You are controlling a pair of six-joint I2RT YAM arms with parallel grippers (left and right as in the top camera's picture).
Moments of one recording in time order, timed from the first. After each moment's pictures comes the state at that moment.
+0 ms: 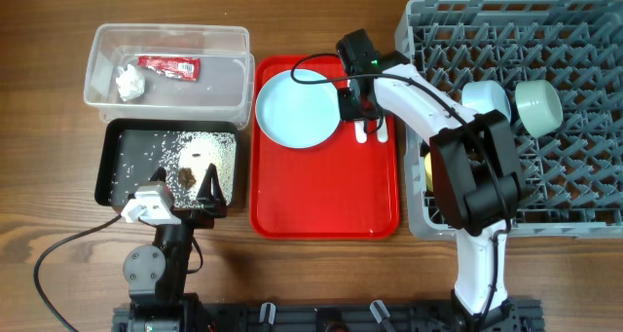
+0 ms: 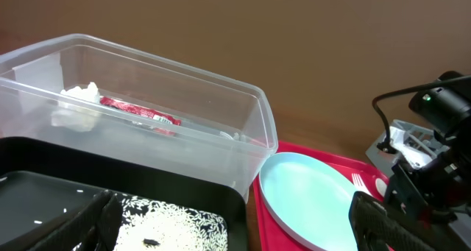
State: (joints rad) left arm 0.02 0.01 0.01 -0.07 0.09 -0.32; right arm 0.42 2.18 1.59 -0.78 0.05 0.29
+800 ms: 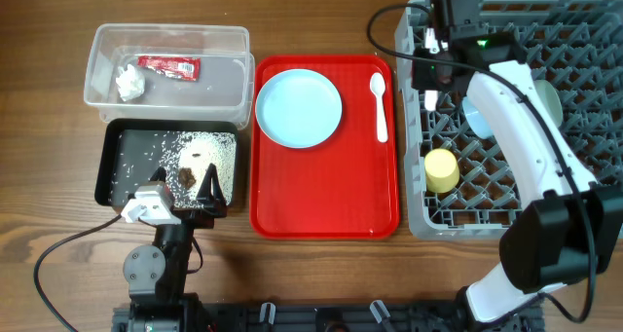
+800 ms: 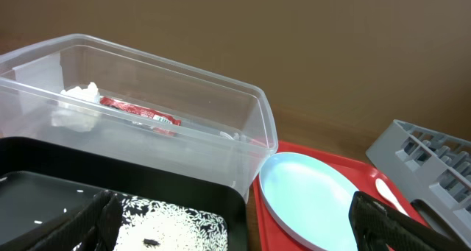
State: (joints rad) left arm 0.02 0.01 0.01 -0.07 0.09 -0.32; right arm 0.18 1.79 1.55 -0.90 0.14 0.18
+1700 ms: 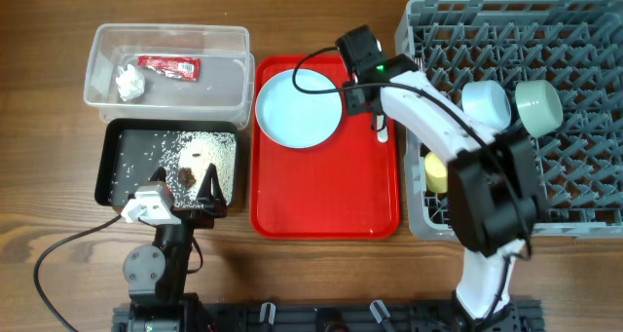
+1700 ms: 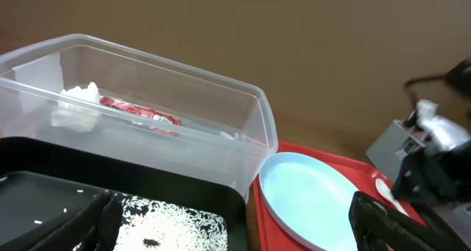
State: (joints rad) left arm 0.02 0.01 0.01 -0.07 0.09 -0.32; right arm 0.44 2.06 1.52 -0.71 0.28 0.22
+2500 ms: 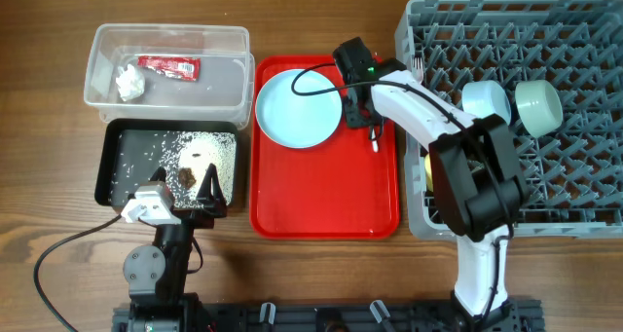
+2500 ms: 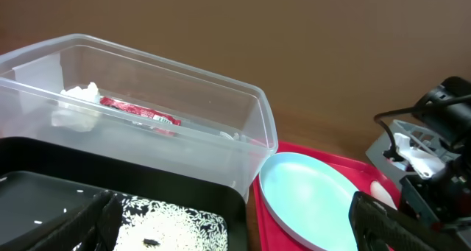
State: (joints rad) left arm 0.02 0.01 0.01 -0.06 0.09 -0.32; right arm 0.44 2.14 1.53 -0.80 0.20 0.24
